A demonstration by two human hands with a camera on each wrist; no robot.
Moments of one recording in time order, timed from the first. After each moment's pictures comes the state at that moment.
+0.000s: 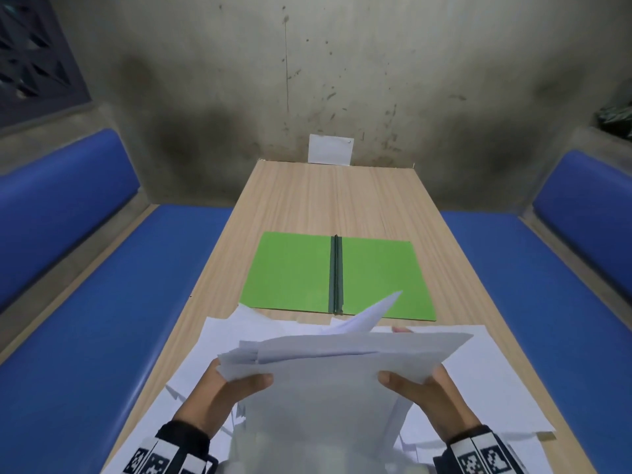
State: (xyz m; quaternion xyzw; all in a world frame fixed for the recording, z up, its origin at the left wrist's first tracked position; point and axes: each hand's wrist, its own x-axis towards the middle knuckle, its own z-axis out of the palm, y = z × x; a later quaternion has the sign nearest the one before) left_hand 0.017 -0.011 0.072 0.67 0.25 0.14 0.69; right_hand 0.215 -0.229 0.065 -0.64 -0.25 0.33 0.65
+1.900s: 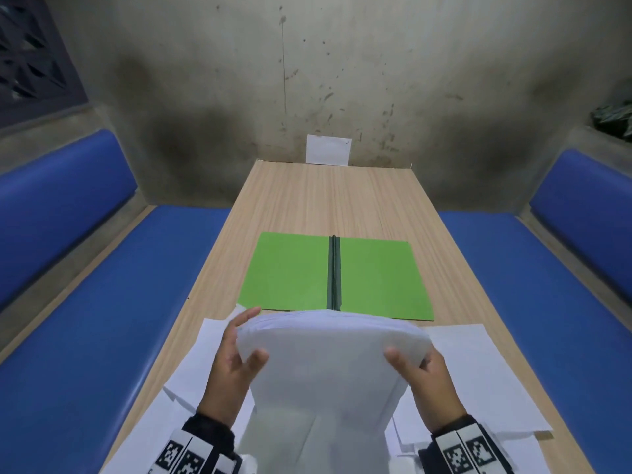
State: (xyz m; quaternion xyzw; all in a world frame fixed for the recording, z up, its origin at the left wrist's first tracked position) left_hand 0.043 -0.020 0.067 0.63 0.22 0.32 0.68; right_hand 0.211 -0.215 0.071 -0.62 -0.22 0.24 0.71
